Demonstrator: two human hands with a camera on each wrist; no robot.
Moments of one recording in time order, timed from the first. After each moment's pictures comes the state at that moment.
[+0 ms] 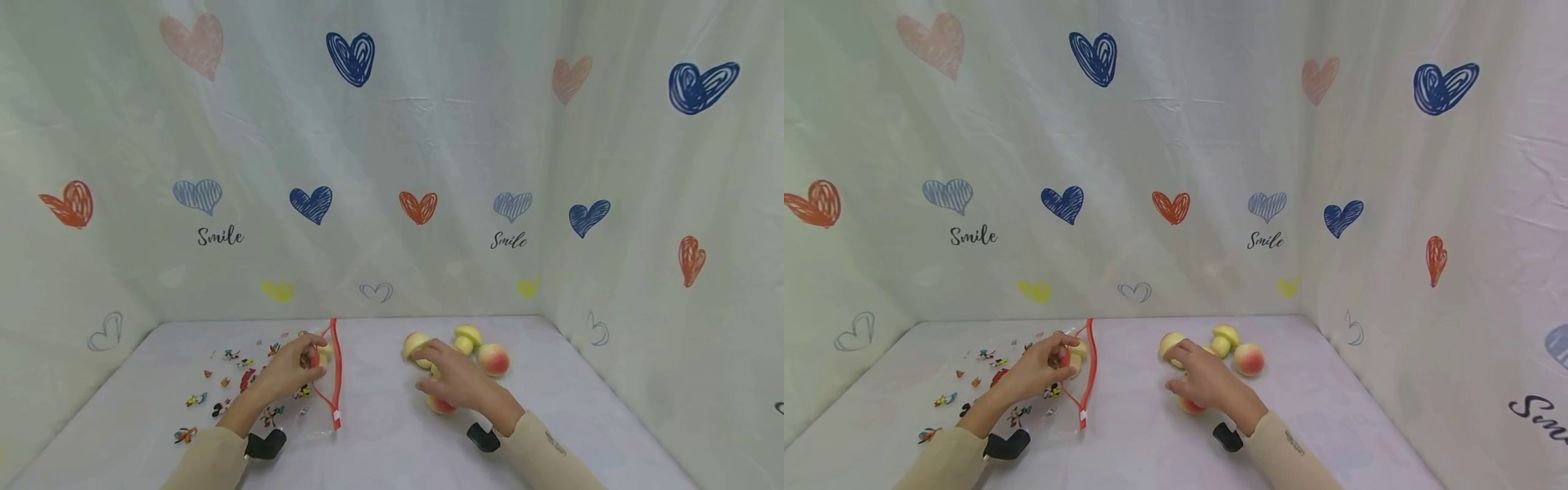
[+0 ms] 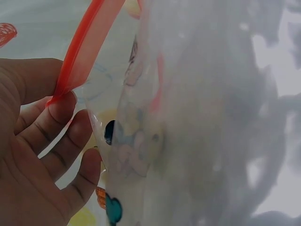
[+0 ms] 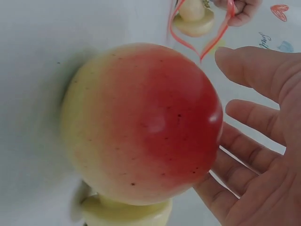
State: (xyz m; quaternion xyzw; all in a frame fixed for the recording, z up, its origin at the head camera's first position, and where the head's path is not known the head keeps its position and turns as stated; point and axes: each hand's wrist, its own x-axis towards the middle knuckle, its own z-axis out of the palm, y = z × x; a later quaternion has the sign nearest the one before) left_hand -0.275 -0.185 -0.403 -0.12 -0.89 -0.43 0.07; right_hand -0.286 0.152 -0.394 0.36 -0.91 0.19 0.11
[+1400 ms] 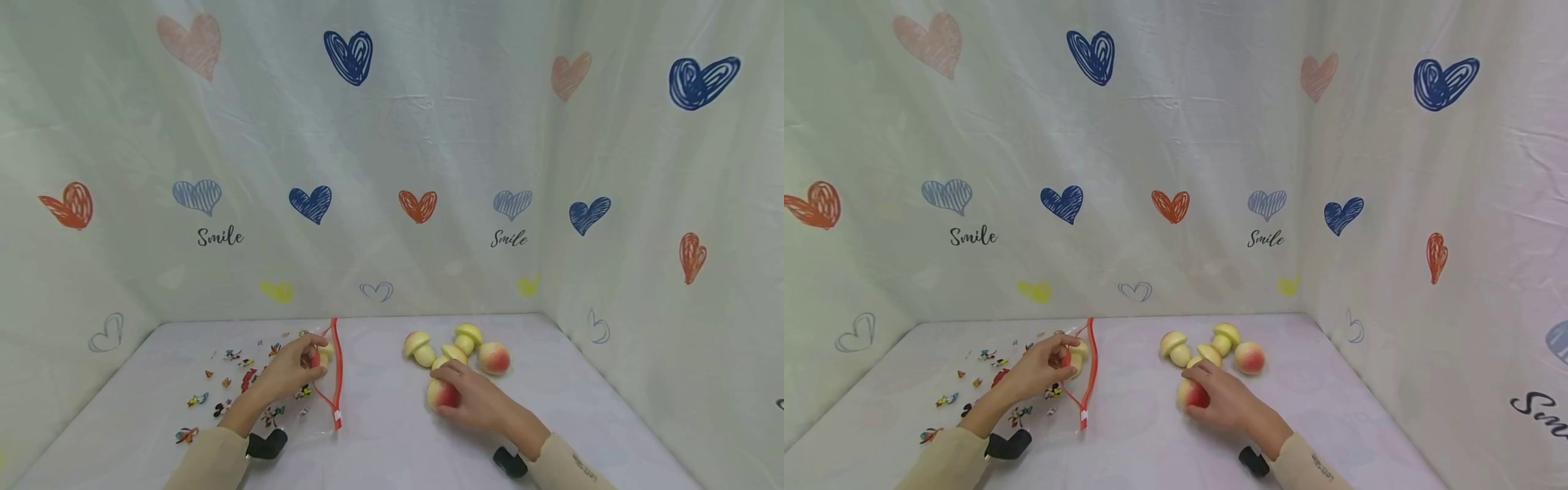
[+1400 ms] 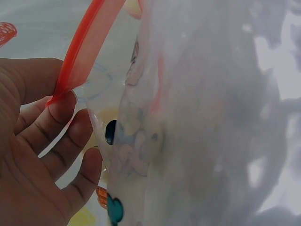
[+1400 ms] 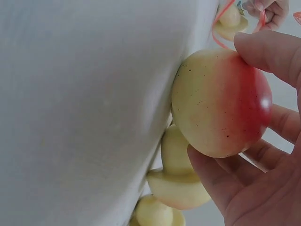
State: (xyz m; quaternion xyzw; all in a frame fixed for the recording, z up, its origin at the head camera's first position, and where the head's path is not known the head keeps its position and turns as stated) left_hand -0.277 -0.187 -0.406 -0.13 -0.89 -0.43 0.06; right_hand -0.271 0.188 -0.425 0.39 -0.90 0.16 0.14
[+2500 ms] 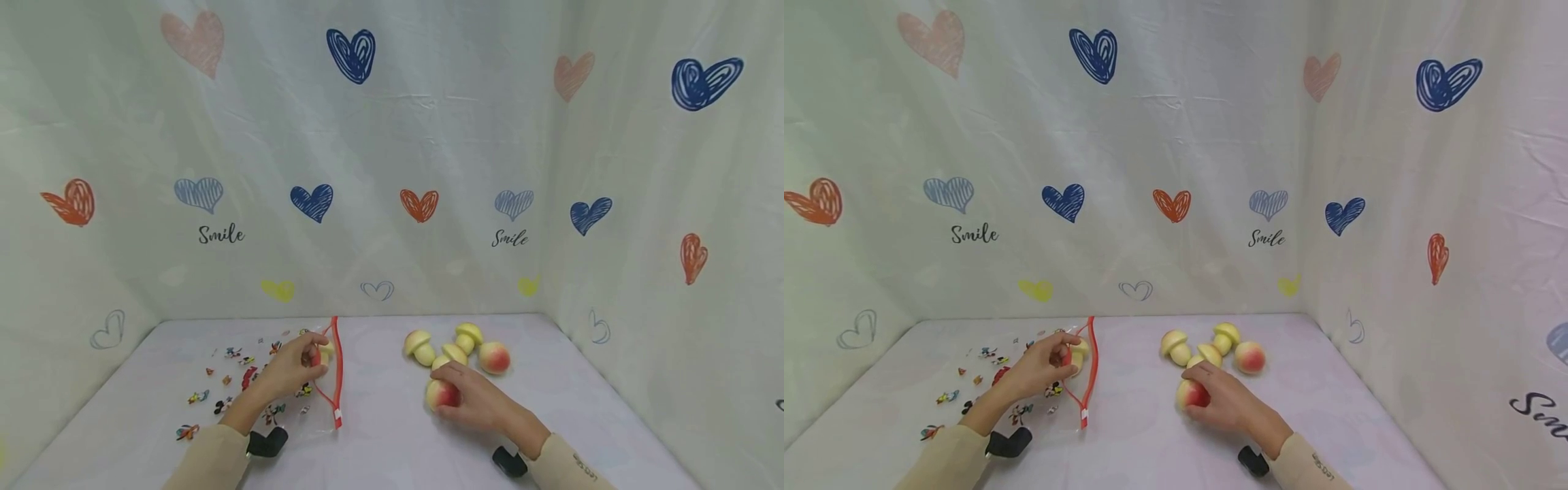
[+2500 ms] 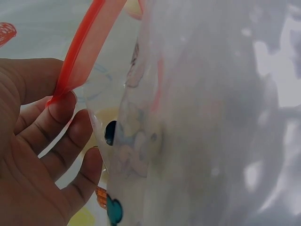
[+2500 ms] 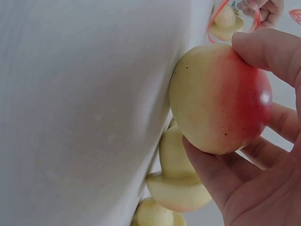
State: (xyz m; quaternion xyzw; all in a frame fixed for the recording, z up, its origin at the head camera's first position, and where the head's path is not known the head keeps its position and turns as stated) left_hand -0.278 -0.187 -0.406 -0.12 -0.89 -0.43 0.06; right_hand -0.271 0.188 -0.427 0.39 -0.89 0.18 0.14
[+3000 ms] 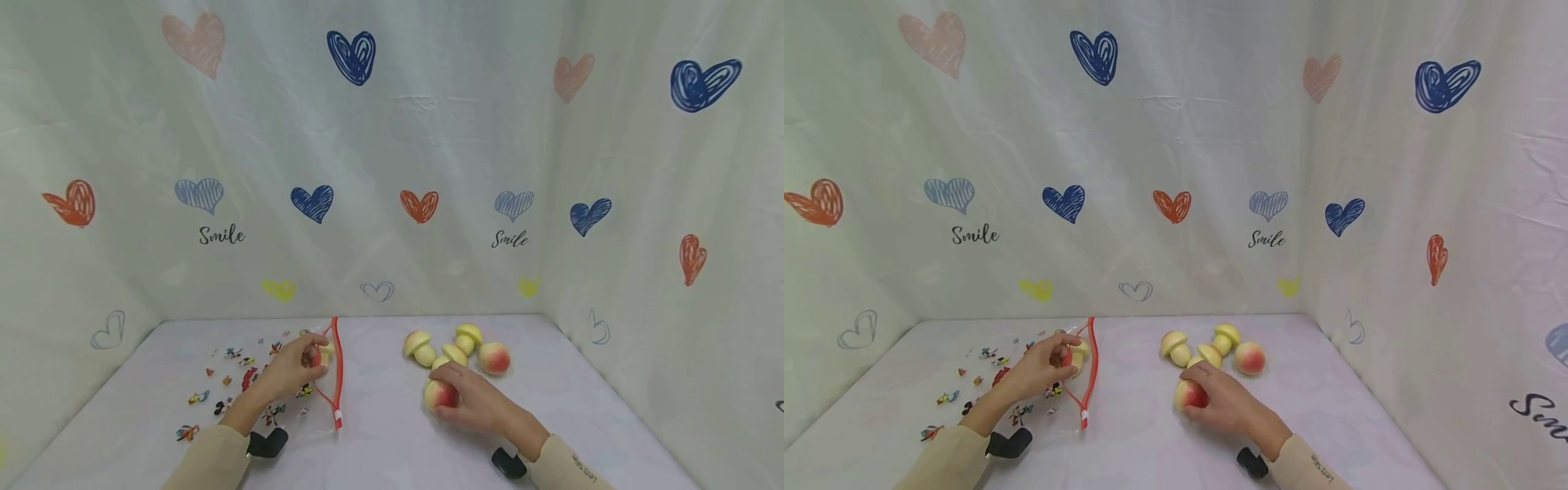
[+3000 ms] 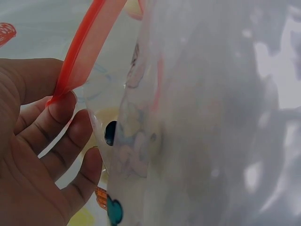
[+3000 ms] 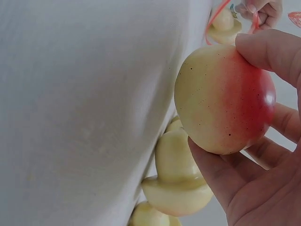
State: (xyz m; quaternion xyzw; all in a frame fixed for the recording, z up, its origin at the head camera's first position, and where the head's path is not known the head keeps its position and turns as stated) left_hand -0.278 -0.185 -0.405 -0.12 -0.89 -0.43 0.06; right_hand -0.269 0.186 -0.425 0.41 -0.88 0.19 0.15
